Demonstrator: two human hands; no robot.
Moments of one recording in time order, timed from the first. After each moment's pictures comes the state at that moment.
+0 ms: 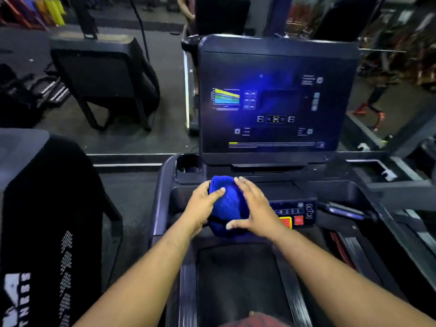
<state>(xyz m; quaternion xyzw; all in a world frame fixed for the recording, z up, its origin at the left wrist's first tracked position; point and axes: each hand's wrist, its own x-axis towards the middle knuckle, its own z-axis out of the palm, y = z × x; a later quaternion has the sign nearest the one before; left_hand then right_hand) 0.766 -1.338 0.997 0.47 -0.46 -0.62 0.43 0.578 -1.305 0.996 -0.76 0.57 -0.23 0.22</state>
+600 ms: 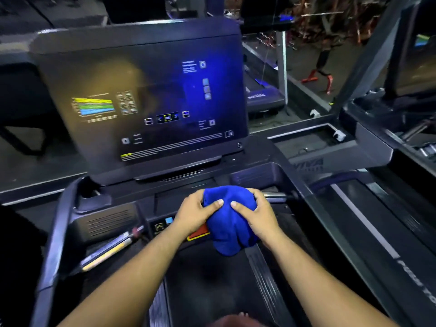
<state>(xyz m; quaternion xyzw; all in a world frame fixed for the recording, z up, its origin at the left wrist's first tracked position) 0.516 -1.344 0.983 0.47 -0.69 -0.48 0.25 0.334 -1.261 0.971 -0.39 0.67 -0.51 0.37</state>
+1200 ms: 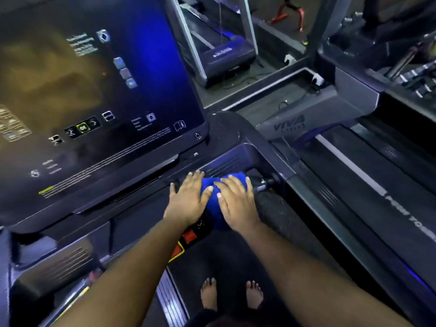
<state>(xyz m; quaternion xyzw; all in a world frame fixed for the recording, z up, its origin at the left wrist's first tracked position) 0.409 -1.419 0.922 0.46 -0.86 -0.23 -0.05 0.272 -1.319 0.877 -0.59 0.78 -0.23 0.03</state>
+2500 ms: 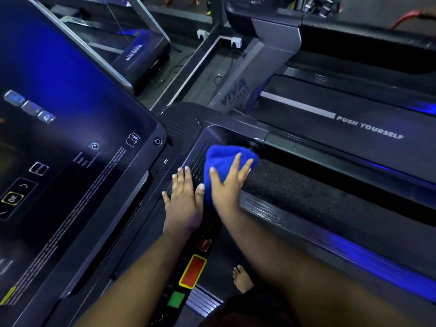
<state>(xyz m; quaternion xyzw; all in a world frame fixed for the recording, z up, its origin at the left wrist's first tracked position) 0.406 -1.438 0.917 0.34 -0.90 -0.26 -0.06 0.320 -1.373 0.869 0.03 0.78 -0.61 0.14</state>
